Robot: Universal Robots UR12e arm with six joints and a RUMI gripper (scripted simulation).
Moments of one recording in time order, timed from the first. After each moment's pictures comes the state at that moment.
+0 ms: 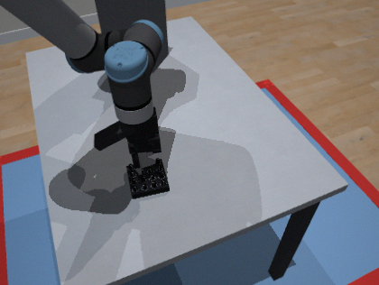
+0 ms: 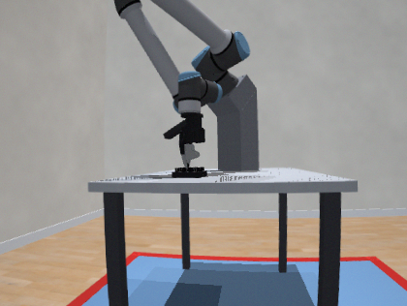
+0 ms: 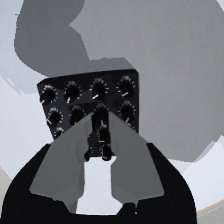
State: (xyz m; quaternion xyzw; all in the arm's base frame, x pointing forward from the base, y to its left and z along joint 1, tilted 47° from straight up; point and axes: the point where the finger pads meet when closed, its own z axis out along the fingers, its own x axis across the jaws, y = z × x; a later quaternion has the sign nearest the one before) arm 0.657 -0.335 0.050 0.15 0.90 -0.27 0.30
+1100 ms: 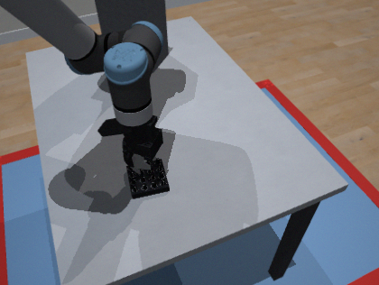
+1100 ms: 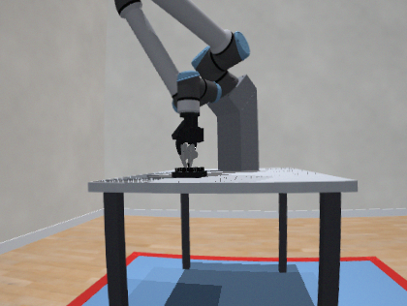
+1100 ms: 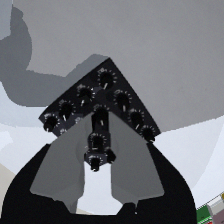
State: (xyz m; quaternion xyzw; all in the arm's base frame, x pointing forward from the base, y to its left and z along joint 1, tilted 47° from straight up) arm 0.655 -0.335 0.048 0.39 0.83 -0.18 0.36
